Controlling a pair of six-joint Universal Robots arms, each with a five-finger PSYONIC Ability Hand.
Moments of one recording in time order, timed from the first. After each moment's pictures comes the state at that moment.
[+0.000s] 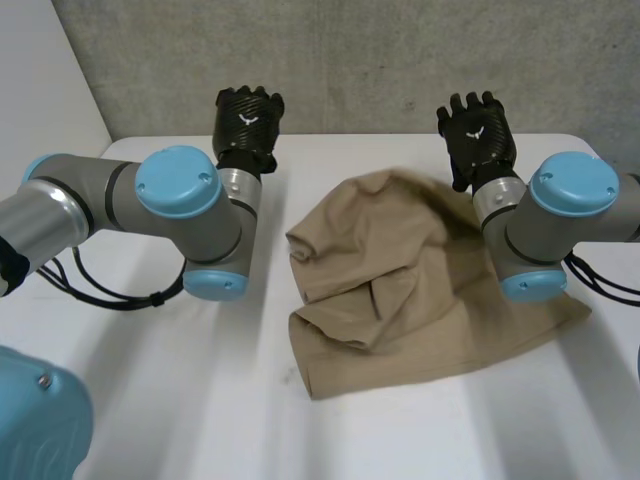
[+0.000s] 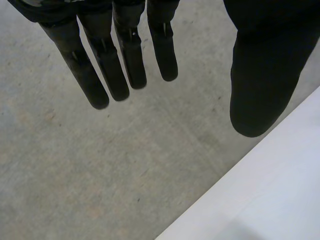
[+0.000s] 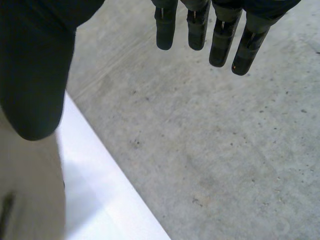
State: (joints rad) left arm 4.14 -2.45 -0.87 3.58 -1.73 3.54; right arm 1.92 -0.73 1.04 -0.51 1.49 2.58; left_hand 0.55 0.57 0.57 0.57 0.39; right_hand 0.20 0.22 0.22 0.23 0.07
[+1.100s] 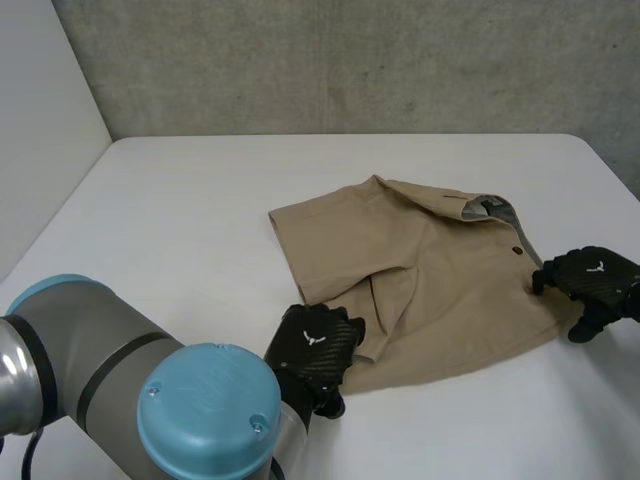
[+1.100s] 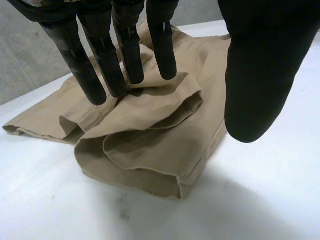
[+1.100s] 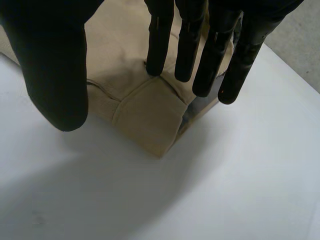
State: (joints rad) left arm 3.76 -2.01 -1.64 3.27 -1.81 3.17; right arm 1.28 -1.01 1.60 0.13 0.81 2.17; left_hand 0.54 0.53 0.55 0.53 0.35; right_hand 0.49 0.57 0.57 0.57 0.37
